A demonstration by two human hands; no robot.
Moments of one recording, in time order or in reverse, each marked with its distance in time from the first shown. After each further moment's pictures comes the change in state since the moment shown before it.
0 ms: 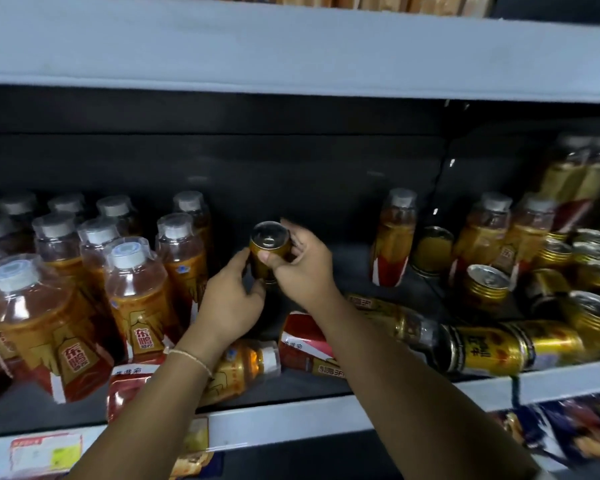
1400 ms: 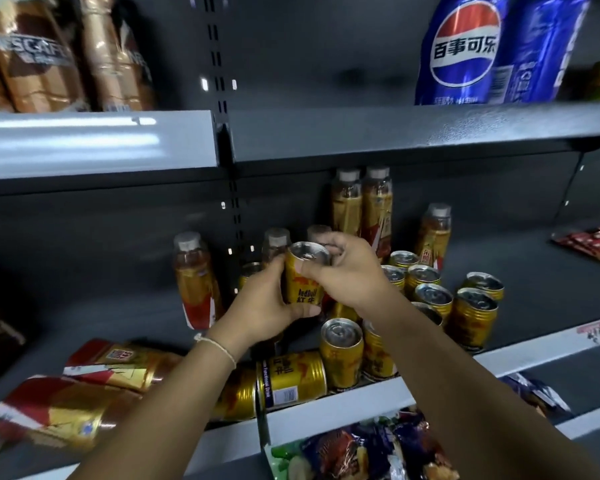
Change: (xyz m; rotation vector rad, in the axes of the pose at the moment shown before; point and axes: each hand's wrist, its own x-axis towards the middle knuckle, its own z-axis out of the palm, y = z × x) left_hand 0.012 0.279 0.264 -0.030 -0.323 0.264; right_hand 0.006 -0.002 -0.427 -0.134 0.030 0.087
